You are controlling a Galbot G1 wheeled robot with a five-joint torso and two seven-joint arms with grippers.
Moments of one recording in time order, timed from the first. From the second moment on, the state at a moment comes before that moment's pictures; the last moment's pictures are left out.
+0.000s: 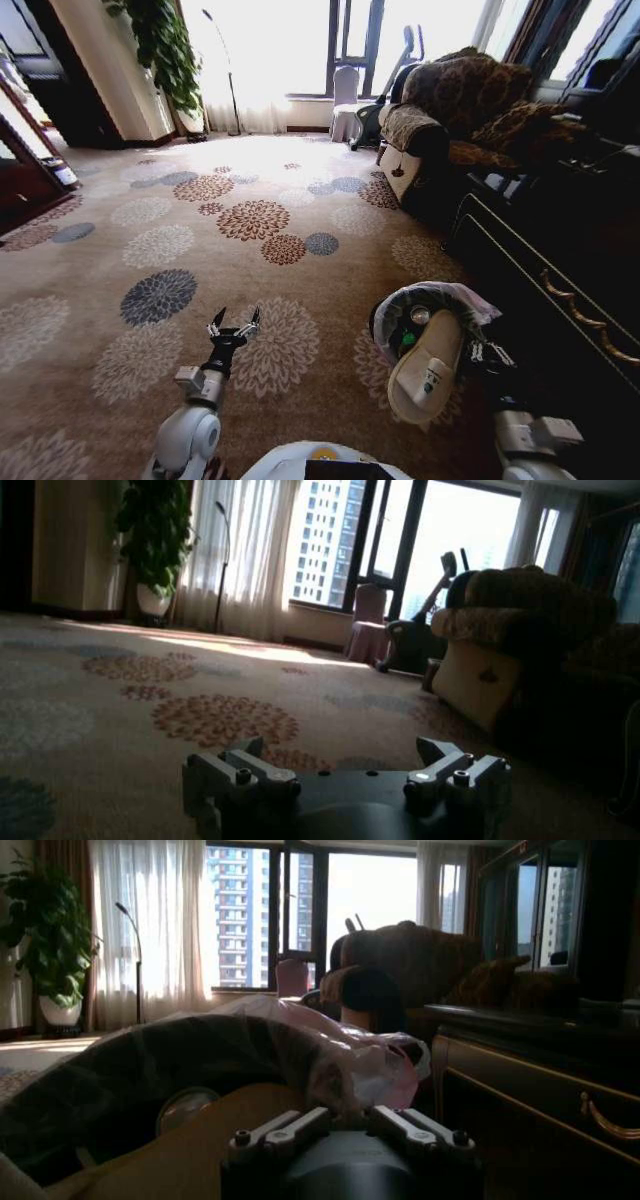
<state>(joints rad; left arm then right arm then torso) 1.67 -1.39 -0.60 -2.16 -0.35 0.01 0.01 -1.90 1.34 0.90 2.26 0.41 0.10 -0.02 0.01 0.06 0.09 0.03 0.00</state>
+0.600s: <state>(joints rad) 1.66 -1.39 -0.55 -2.09 -0.33 -0.01 0.01 -2.04 1.24 1.19 2.03 0.64 -0.03 -0.02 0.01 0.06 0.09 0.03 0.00</state>
